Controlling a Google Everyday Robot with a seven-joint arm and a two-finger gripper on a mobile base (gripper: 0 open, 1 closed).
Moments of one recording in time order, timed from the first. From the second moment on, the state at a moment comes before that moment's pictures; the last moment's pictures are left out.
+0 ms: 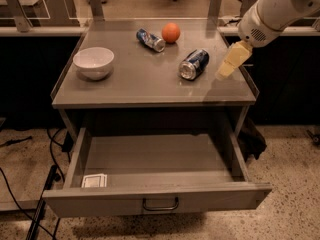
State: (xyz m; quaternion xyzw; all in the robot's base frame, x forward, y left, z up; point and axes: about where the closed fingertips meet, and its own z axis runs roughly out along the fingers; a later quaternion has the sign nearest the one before) arm 0.663 -0.208 0.936 -0.52 0.80 -0.01 0.30
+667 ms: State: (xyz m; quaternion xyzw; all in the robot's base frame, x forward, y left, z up) arm 0.667 -0.211 0.930 -0.51 0.81 -0.01 0.30
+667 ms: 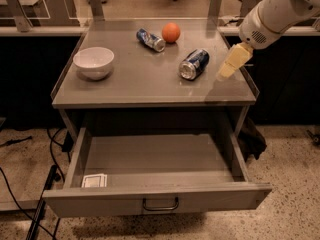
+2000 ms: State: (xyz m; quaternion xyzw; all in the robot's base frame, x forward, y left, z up) arm 0.738 -0.170 0.879 -0.47 0.80 0.08 0.35
